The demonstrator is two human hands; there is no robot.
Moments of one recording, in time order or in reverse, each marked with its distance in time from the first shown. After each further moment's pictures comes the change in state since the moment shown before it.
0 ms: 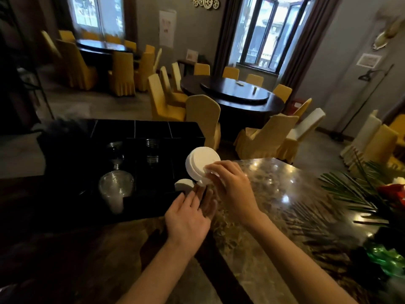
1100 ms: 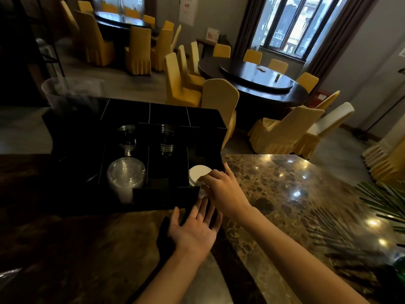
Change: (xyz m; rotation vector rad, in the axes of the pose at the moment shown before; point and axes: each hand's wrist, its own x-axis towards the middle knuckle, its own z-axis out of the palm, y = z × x) left_hand 0.033 -0.013 -0.052 -0.268 0.071 0.010; right_hand 0.015 0.023 0.086 -0.191 -0.514 -0.060
